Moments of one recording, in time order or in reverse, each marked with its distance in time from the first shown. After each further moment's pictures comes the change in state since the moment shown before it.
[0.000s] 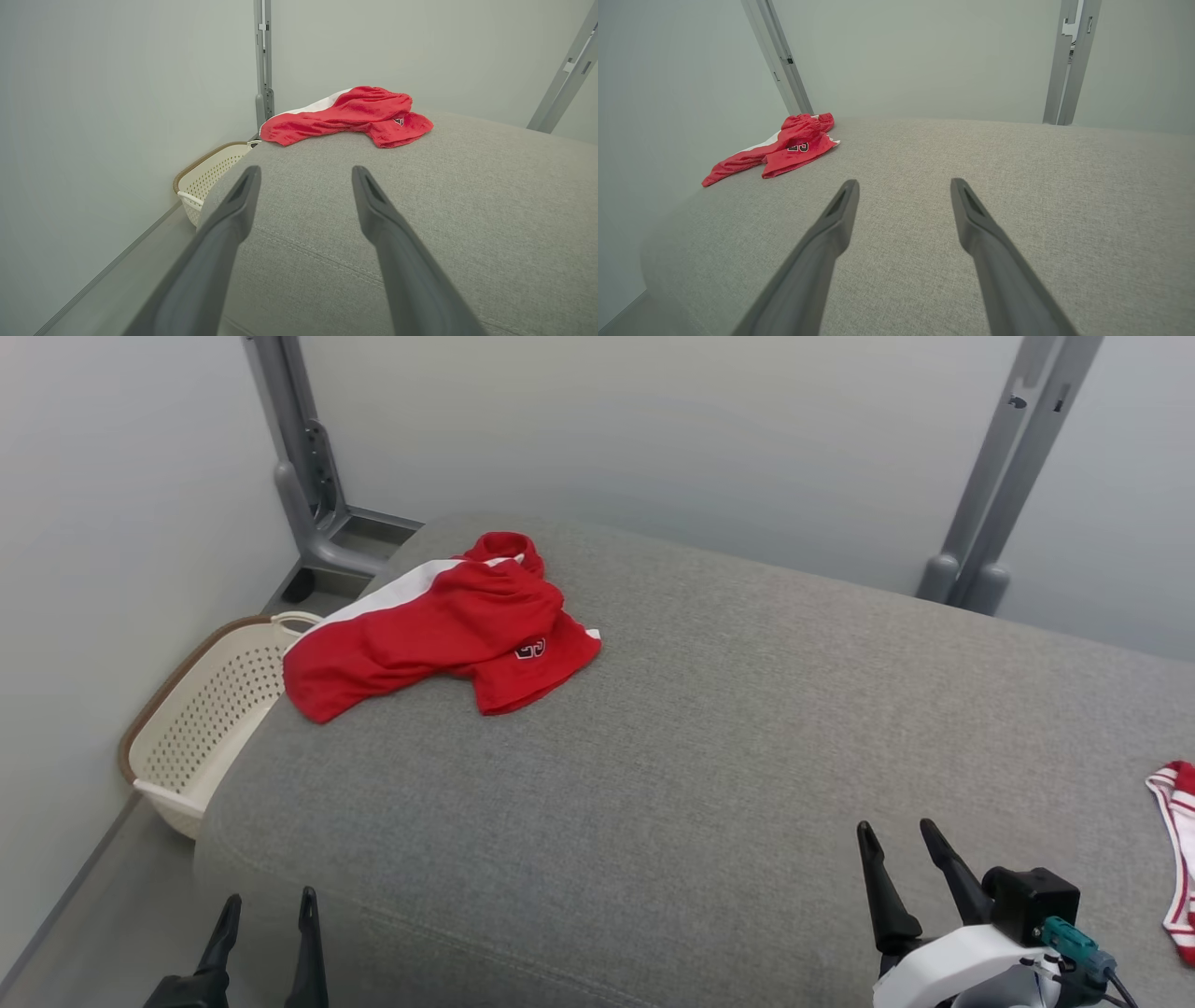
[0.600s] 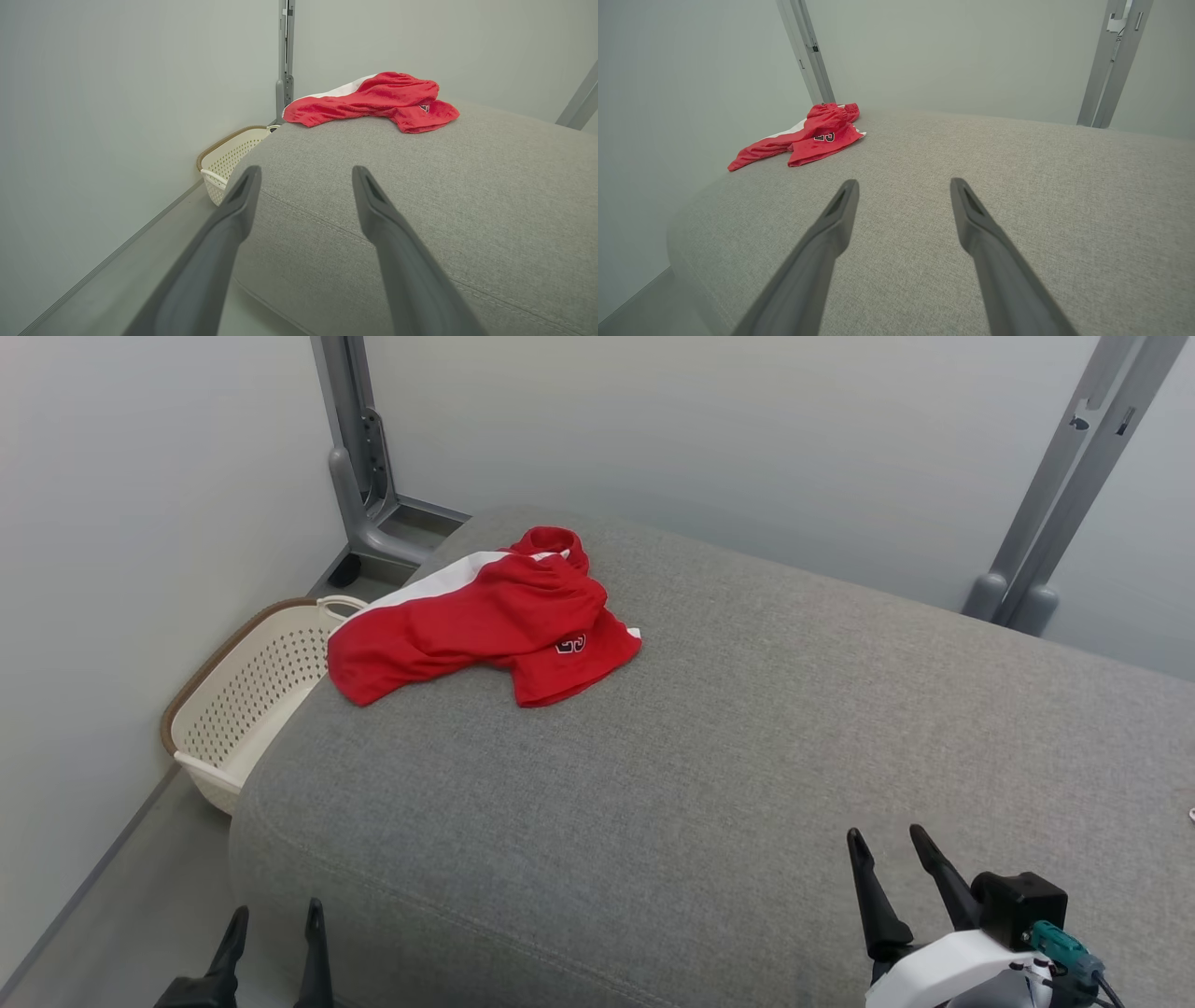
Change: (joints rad) left arm 0.012 0.006 -0.008 0.009 -0.005 0.007 0.008; right arm 0.004 0.000 0.026 0.005 0.001 0.000 0.000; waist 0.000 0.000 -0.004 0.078
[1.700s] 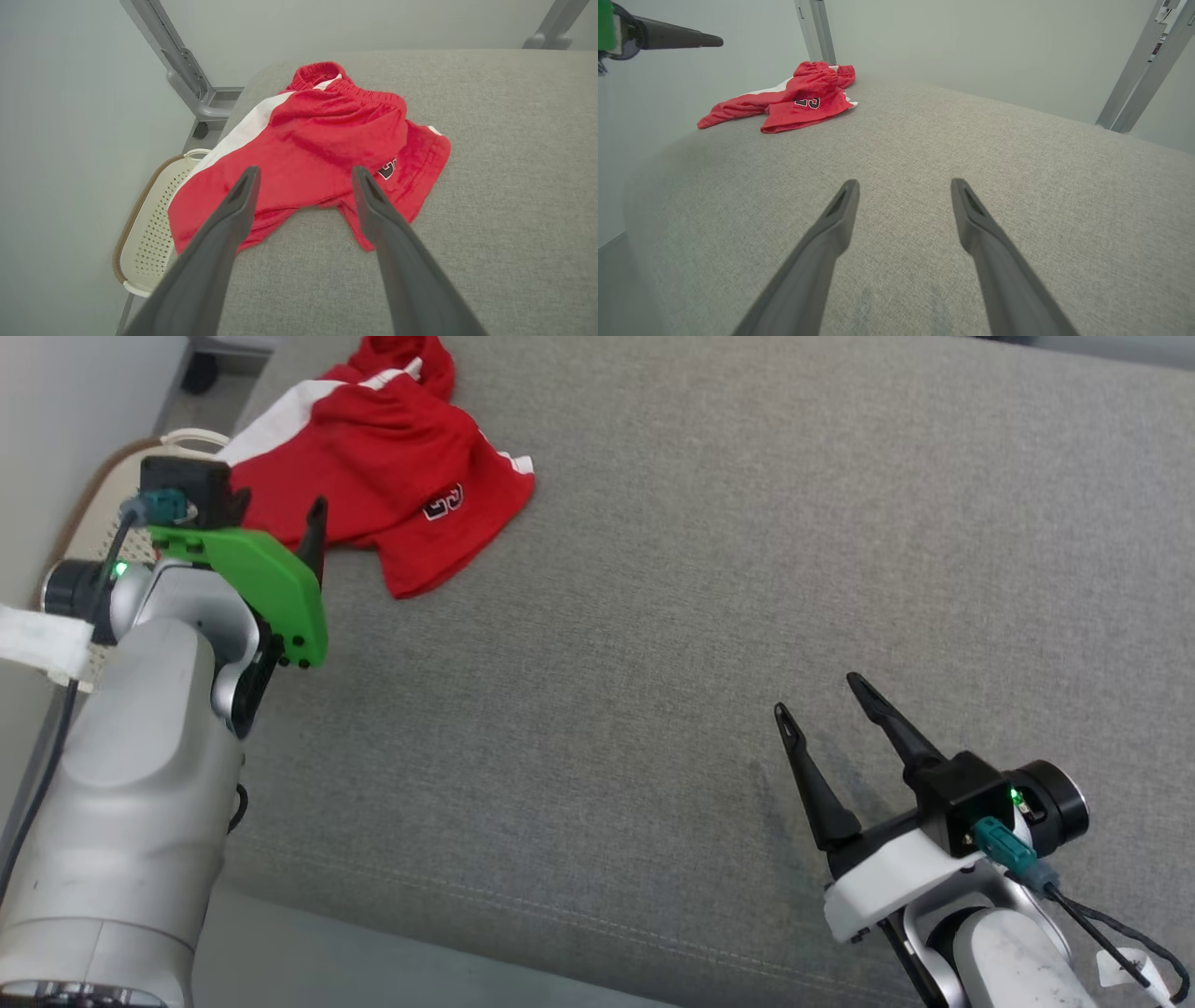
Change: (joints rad) left arm -0.995 0.134 -0.337 0.592 -0.188 -0.049 0.335; right arm -0.089 -0.017 0.098 -0.385 -0.271 0.000 0.217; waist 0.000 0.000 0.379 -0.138
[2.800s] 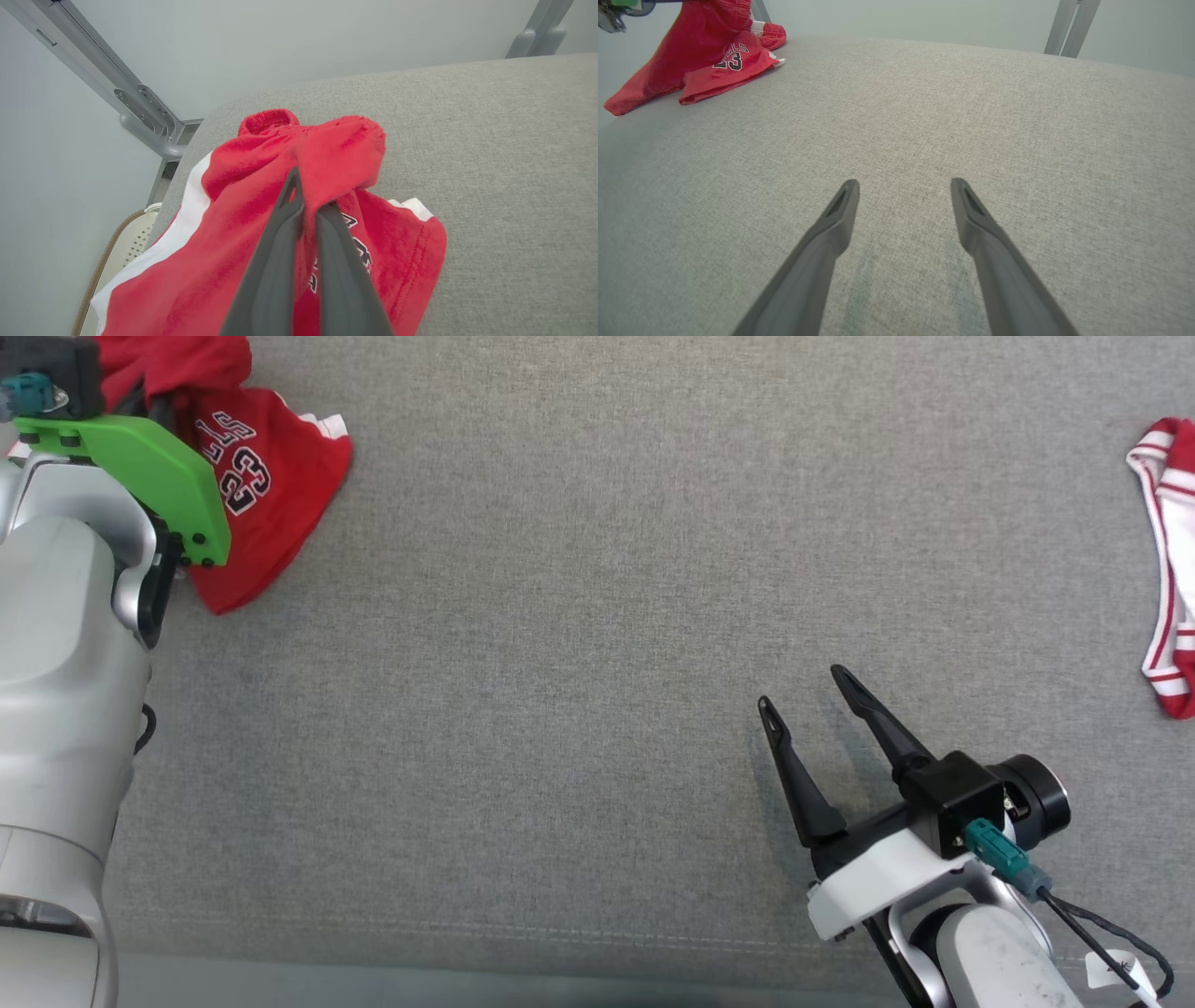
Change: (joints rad) left arm -0.255 0.092 -0.188 0.216 -0.165 0.058 -0.109; right arm -0.014 0.006 0.018 -0.025 0.004 0.000 -0.024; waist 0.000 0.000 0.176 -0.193
